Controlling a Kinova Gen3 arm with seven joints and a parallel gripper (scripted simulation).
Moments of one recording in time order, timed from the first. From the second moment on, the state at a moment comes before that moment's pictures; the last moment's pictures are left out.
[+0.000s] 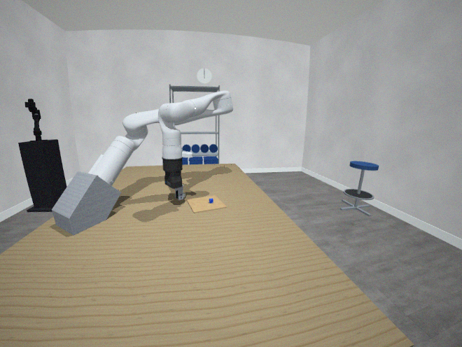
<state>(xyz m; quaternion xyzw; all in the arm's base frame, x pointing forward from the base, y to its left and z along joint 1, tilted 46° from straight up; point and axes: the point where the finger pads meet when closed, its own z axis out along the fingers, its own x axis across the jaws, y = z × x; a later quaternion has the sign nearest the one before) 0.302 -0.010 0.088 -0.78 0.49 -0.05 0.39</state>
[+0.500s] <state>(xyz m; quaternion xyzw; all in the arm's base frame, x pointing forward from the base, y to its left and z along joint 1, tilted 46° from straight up) 0.279 -0.038 0.120 -0.77 0.50 -0.05 0.39</state>
